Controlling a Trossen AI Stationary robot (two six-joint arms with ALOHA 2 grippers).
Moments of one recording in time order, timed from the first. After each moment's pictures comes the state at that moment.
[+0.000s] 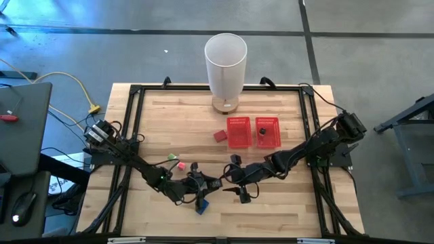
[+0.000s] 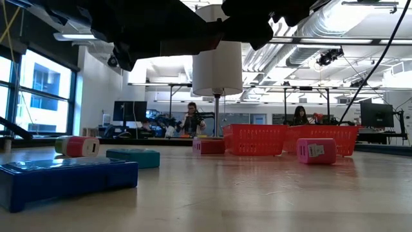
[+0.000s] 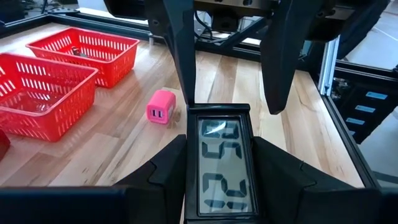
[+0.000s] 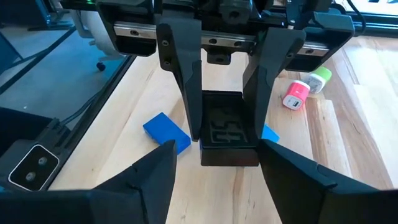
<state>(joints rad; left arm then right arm) -0.60 1.74 0.84 0.63 -0.71 -0.38 0.39 1.66 0.97 0.20 0.16 0.13</state>
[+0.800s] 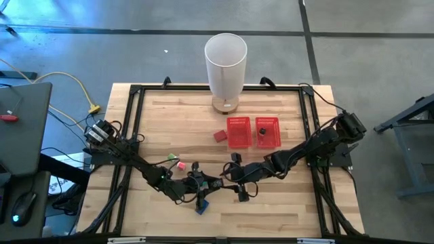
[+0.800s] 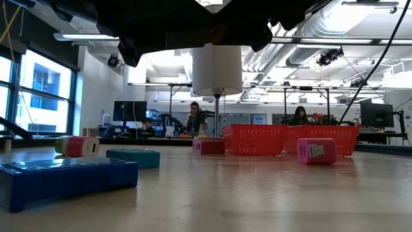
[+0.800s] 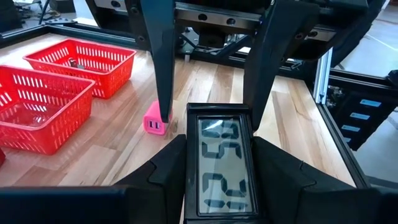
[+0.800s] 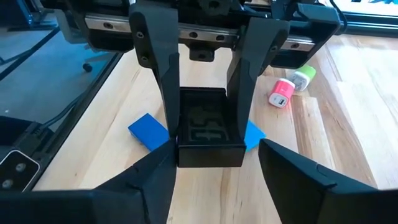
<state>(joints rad) -0.60 1.74 0.84 0.66 -0.70 -0.36 0.39 1.66 0.97 0.19 0.20 0.13</state>
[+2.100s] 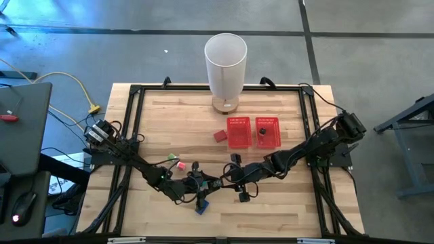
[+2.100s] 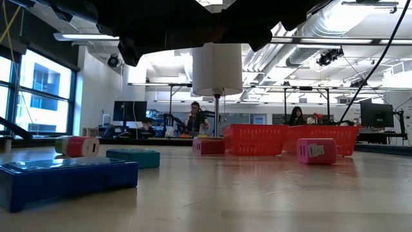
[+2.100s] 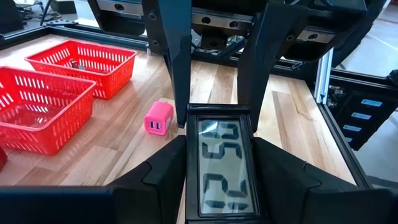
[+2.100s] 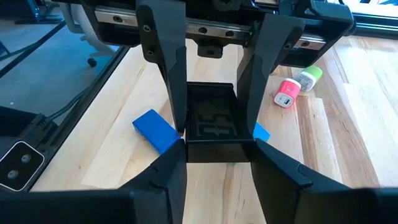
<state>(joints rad) -0.60 1.74 0.84 0.66 -0.70 -0.36 0.39 1.66 0.97 0.19 0.18 0.11</state>
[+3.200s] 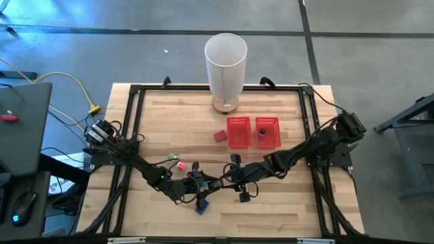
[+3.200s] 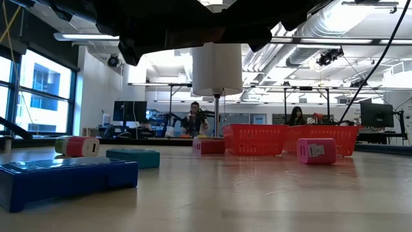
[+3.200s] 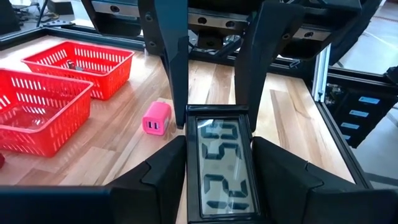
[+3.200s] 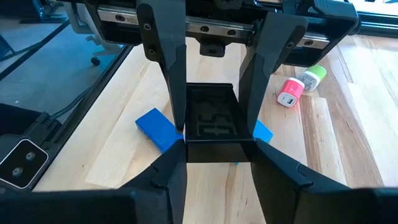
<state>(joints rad) -0.60 1.74 0.84 0.66 -0.70 -0.34 0.39 1.66 0.97 0.19 0.16 0.11</state>
